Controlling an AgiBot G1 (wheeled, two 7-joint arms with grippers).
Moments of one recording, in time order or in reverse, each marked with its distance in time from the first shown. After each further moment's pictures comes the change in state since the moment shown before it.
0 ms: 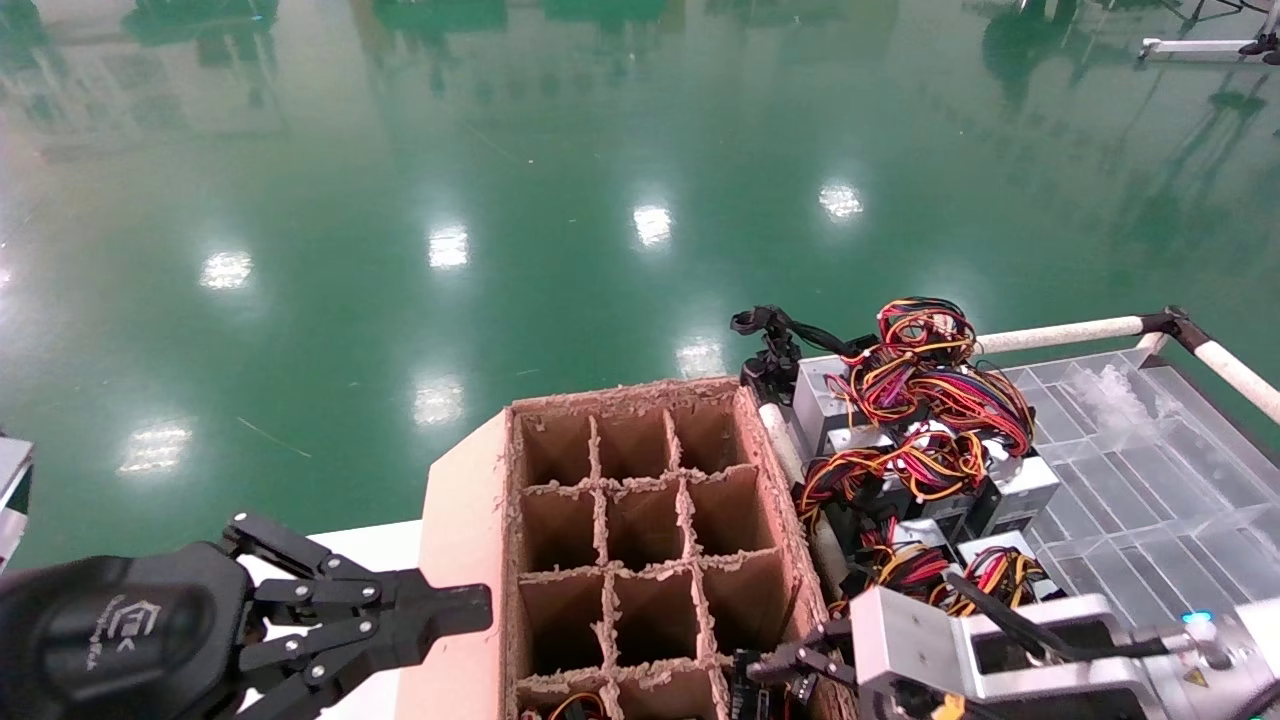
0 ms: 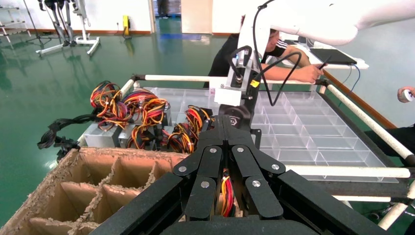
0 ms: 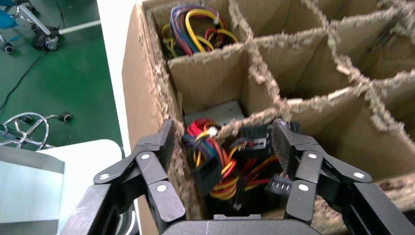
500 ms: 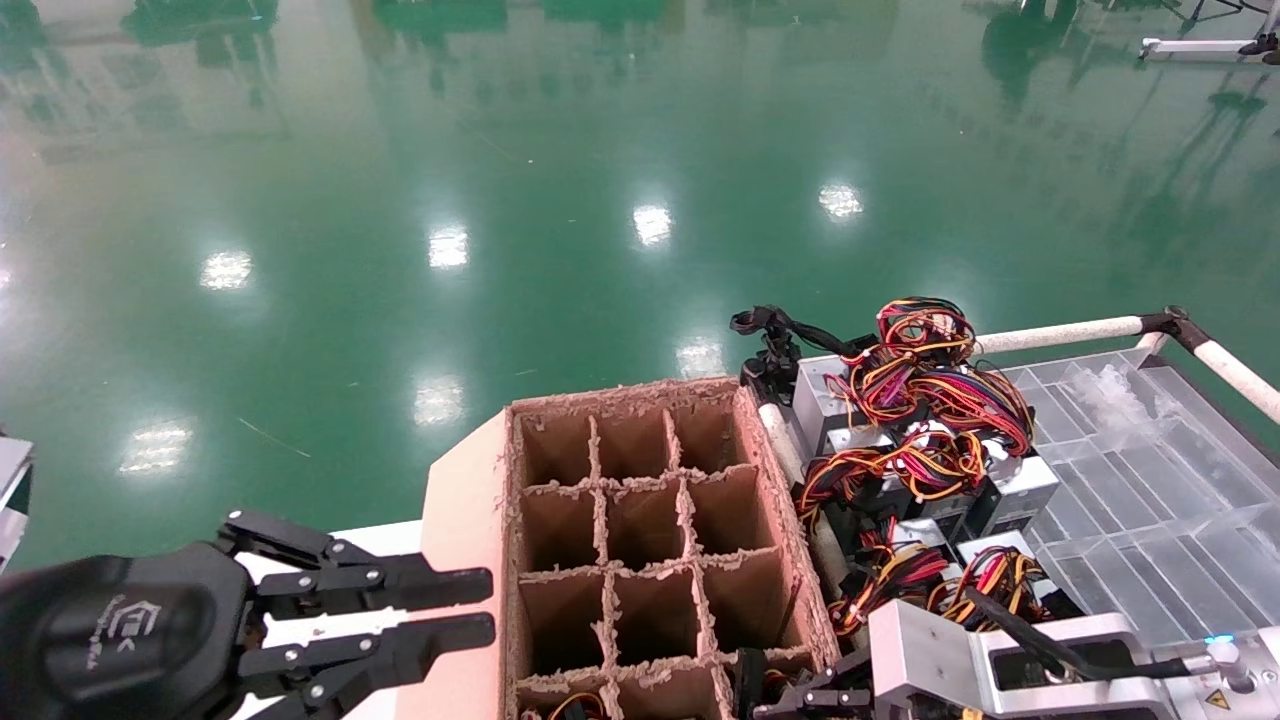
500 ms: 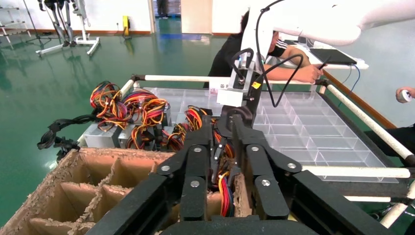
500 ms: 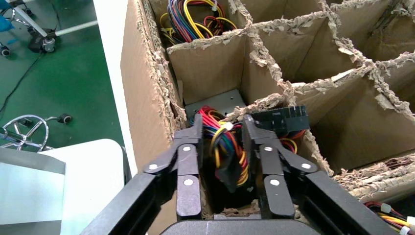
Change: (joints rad) left arm 0.000 0.000 0.000 0.000 0.000 0.000 0.000; right arm -0.031 0.026 0.008 0.005 0.007 0.016 -0.003
